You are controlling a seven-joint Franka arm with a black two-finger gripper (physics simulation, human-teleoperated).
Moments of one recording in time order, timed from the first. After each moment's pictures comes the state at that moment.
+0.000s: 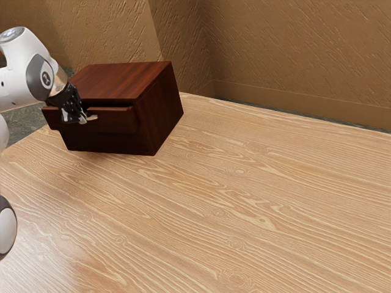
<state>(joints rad) 0.34 0.52 0.39 -1.14 -0.26 2.03 -1.54</state>
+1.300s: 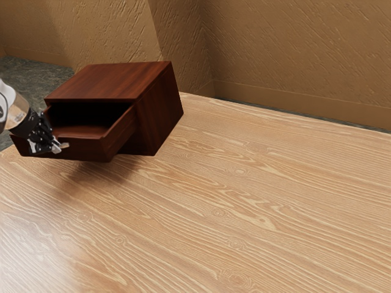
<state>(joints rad) 0.30 0.01 0.39 -1.83 -0.19 2.24 -1.55</state>
